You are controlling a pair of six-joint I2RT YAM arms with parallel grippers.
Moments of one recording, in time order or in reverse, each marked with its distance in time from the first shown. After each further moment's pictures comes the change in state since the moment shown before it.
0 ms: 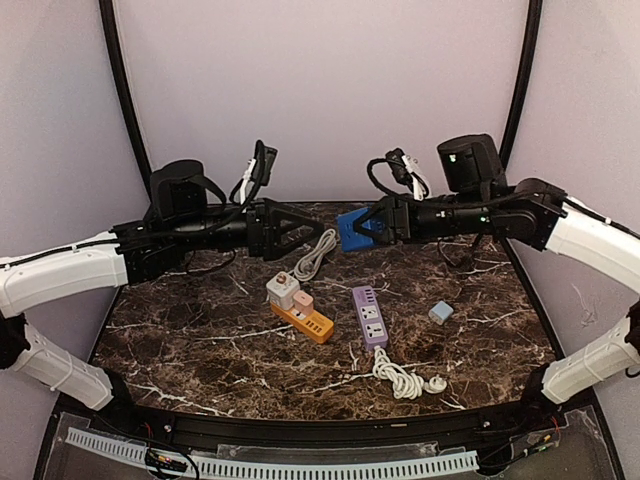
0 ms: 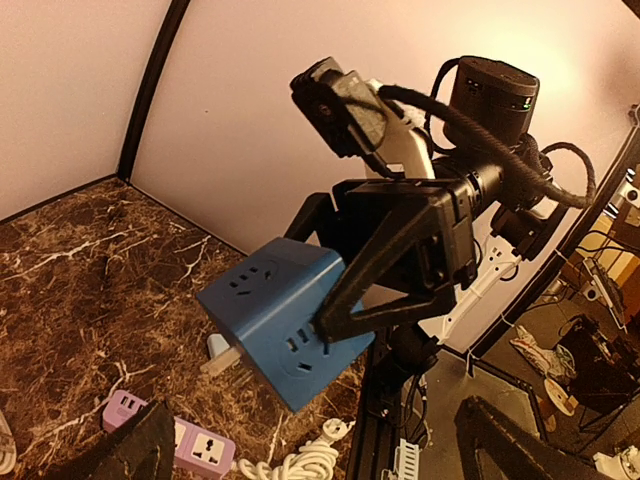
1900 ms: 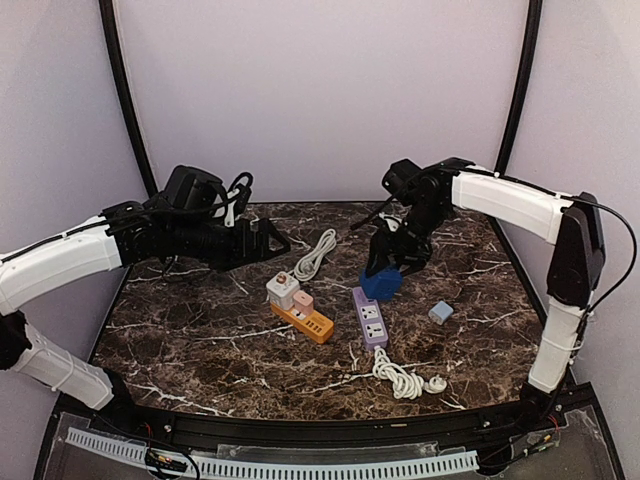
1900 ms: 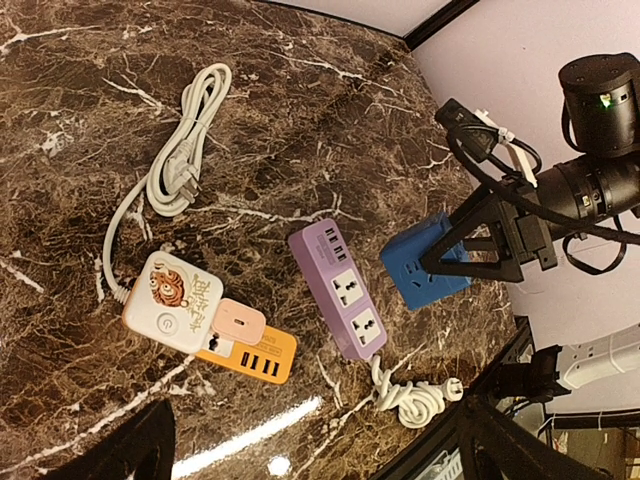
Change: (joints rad) left arm 0.055 0.009 0.130 -0.709 -0.394 -0.276; right arm -0.259 0.581 0.370 -0.643 -0.197 -0.072
